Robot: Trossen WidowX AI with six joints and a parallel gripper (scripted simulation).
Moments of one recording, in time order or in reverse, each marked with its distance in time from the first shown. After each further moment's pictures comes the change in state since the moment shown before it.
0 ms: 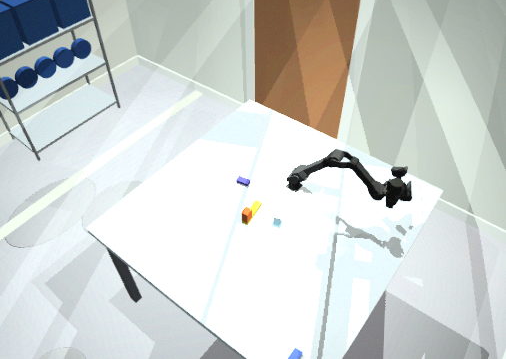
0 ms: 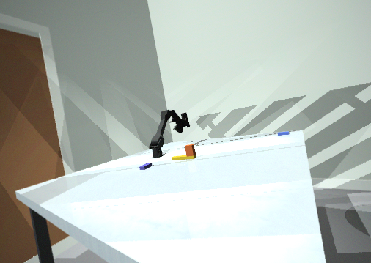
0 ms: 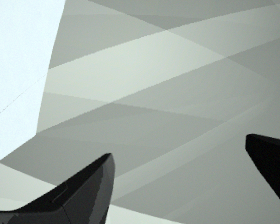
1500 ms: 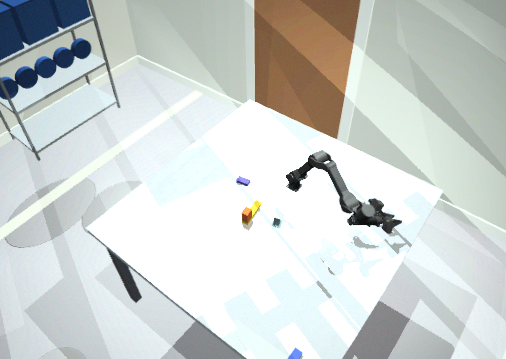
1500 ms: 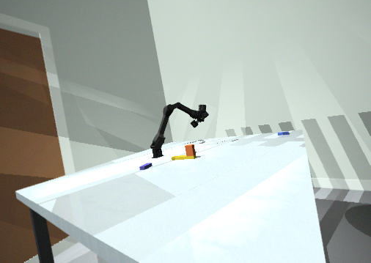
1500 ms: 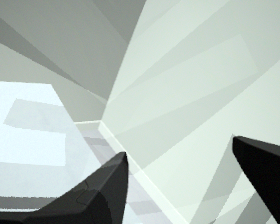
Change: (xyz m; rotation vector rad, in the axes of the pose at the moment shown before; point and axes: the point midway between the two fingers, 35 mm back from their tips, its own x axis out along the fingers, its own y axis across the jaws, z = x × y) arm -0.273 0.014 -0.044 1.476 0.929 -0.048
